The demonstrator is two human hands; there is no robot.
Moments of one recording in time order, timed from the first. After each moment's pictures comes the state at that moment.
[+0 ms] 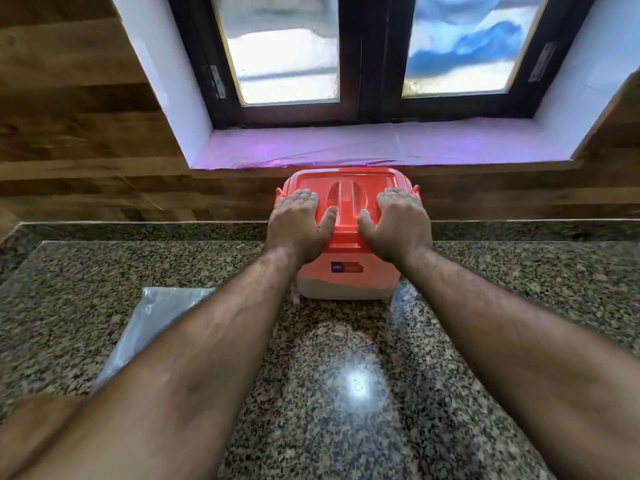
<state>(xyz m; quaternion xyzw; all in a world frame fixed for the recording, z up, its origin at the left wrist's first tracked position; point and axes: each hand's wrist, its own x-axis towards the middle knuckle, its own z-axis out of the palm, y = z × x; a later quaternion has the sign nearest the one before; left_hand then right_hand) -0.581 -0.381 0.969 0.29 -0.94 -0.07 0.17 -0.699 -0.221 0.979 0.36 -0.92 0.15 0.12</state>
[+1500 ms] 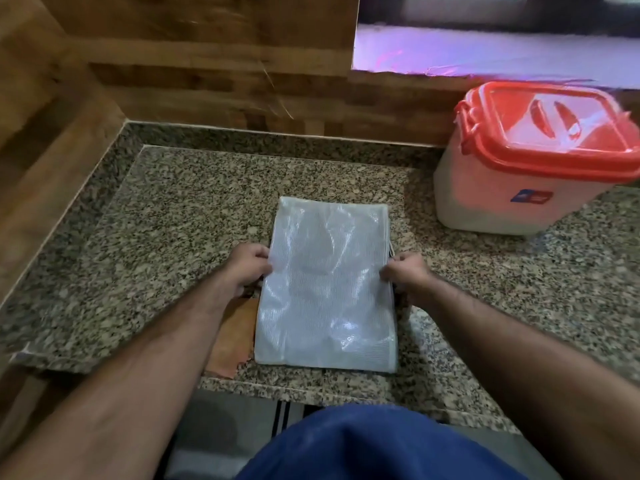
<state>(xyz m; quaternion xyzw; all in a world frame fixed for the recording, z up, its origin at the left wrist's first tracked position) -0.171 -0.632 0.803 0.50 -0.70 -0.52 -0.03 -0.401 -0.370 0.818 0.06 -0.85 0.38 -0.37</state>
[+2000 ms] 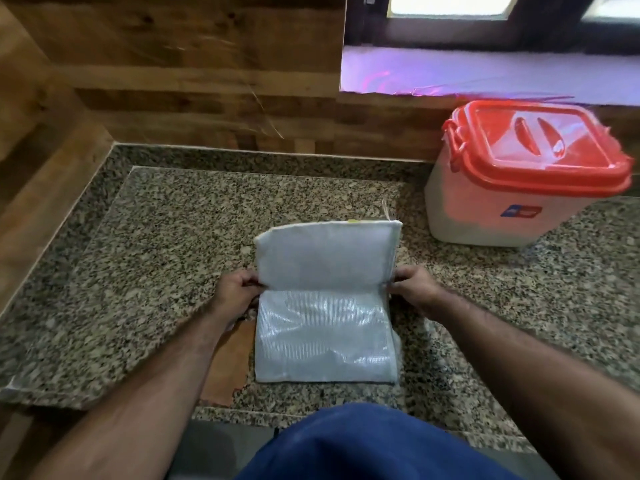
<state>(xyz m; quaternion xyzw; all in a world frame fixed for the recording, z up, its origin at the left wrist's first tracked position) -0.157 -0.621 0.793 0.47 -0.67 -0.57 0.10 -0.434 -0.353 0.807 0.13 -0.77 0.44 -0.43</state>
